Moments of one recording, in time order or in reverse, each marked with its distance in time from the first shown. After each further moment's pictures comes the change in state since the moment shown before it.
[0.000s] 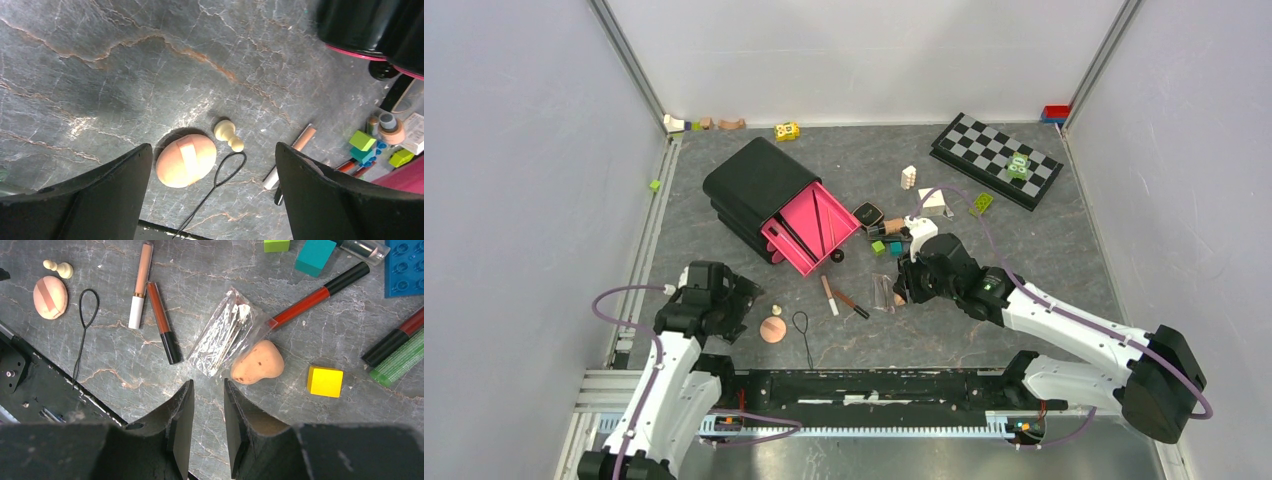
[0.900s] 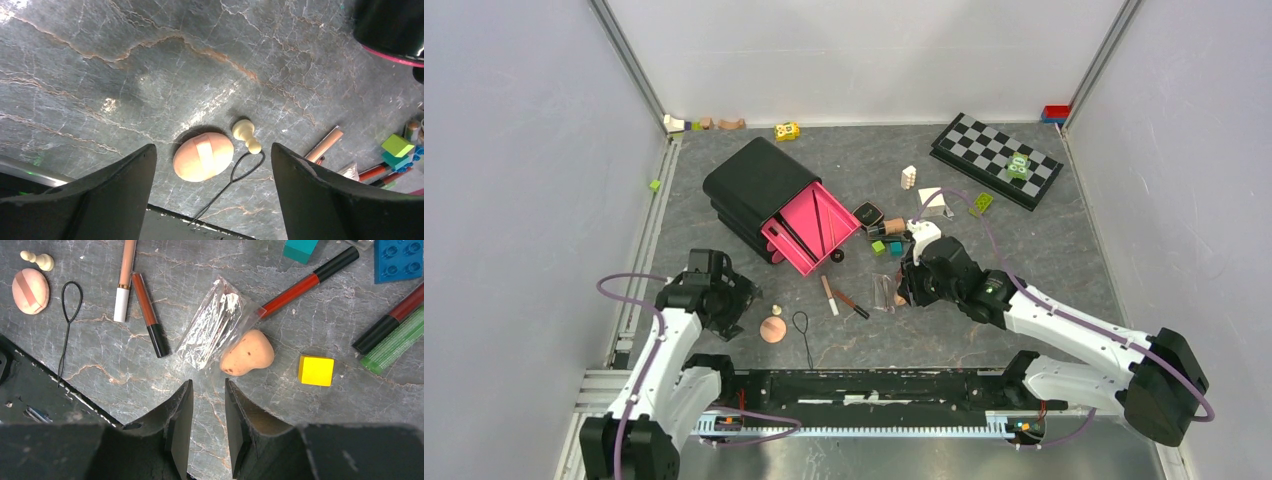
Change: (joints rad) left arm 0.046 0.204 0.076 -0.035 0.031 0.098; right arm 0.000 -0.019 -0.026 -0.019 0.026 -0.004
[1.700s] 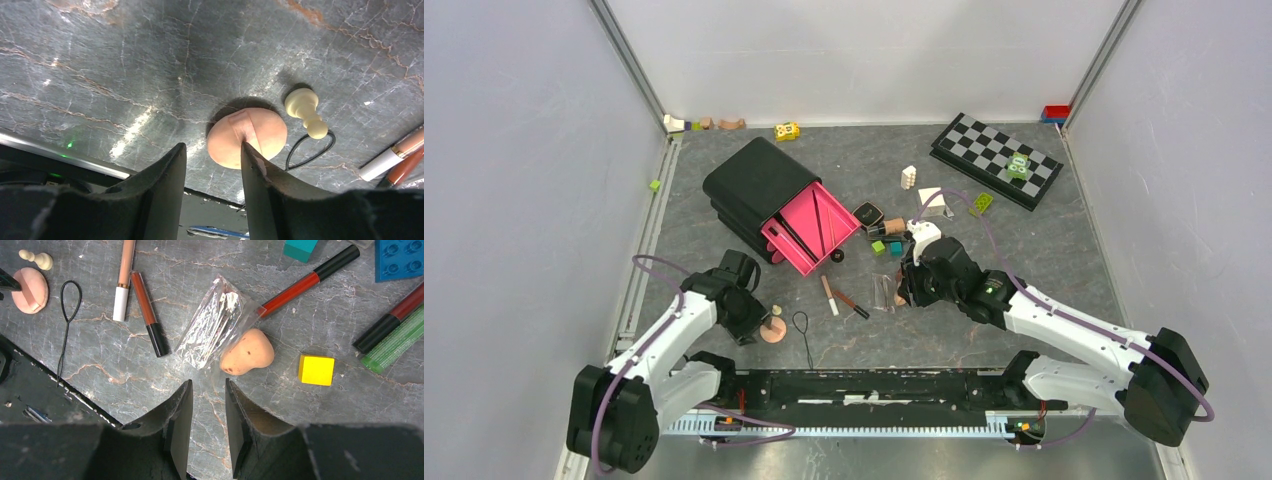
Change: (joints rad) left arm -0.235 0.141 -0.010 -0.054 -0.043 0.005; right arm 0.000 0.000 -0.005 0.001 0.000 0.001
